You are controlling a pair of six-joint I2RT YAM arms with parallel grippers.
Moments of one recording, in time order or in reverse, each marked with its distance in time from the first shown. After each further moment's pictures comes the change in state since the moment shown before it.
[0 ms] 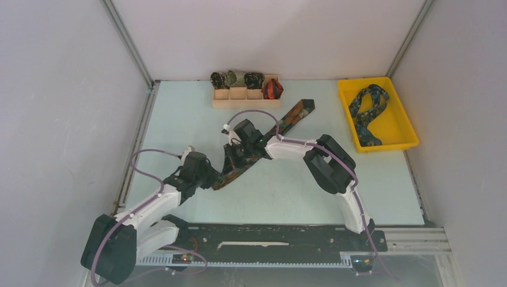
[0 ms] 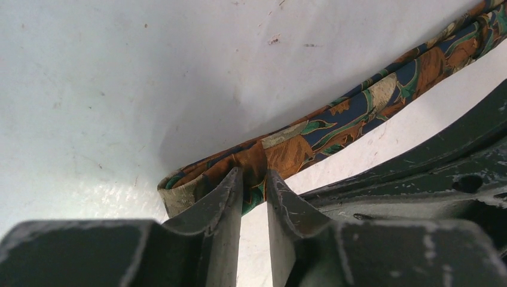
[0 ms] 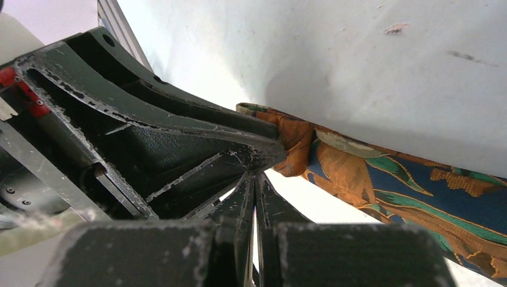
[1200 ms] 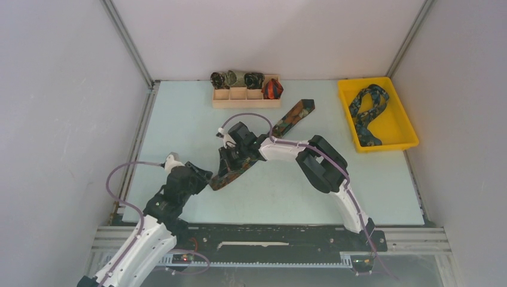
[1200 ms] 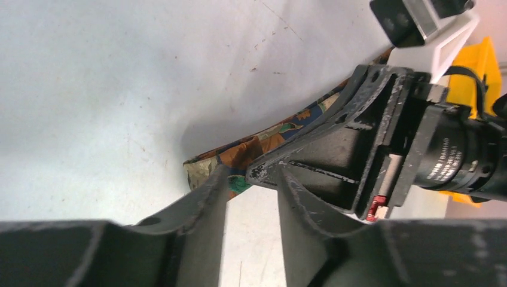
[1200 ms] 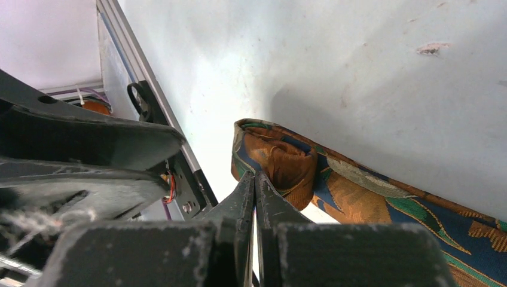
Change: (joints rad) left arm -0.001 -0.516 -0.086 -0.201 -0.119 0.015; right arm 0.035 0.077 0.074 0.003 -0.027 0.021
